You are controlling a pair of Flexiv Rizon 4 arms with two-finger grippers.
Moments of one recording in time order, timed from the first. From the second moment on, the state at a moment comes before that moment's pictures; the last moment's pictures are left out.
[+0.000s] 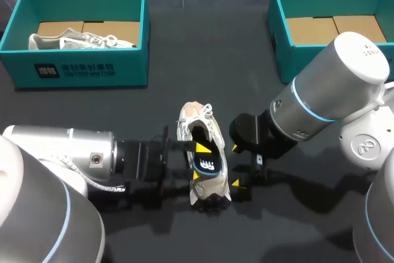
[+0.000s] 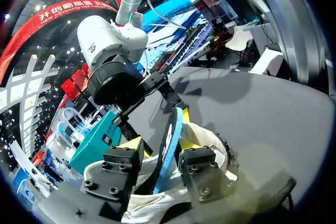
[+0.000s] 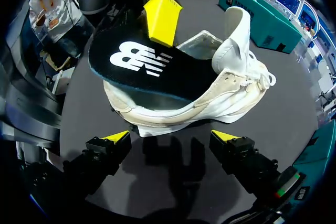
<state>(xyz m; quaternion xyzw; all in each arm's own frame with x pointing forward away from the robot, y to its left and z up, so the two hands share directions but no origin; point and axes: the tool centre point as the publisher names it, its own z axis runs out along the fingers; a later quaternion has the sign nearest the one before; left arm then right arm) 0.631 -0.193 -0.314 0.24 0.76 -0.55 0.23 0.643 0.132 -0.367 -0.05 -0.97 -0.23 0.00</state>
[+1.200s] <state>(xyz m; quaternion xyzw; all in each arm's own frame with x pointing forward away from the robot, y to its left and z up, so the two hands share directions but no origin) 0.643 -0.200 -0.322 0.23 0.78 -0.53 0.24 0.643 0.132 -0.367 -0.05 -0.97 -0.23 0.00</state>
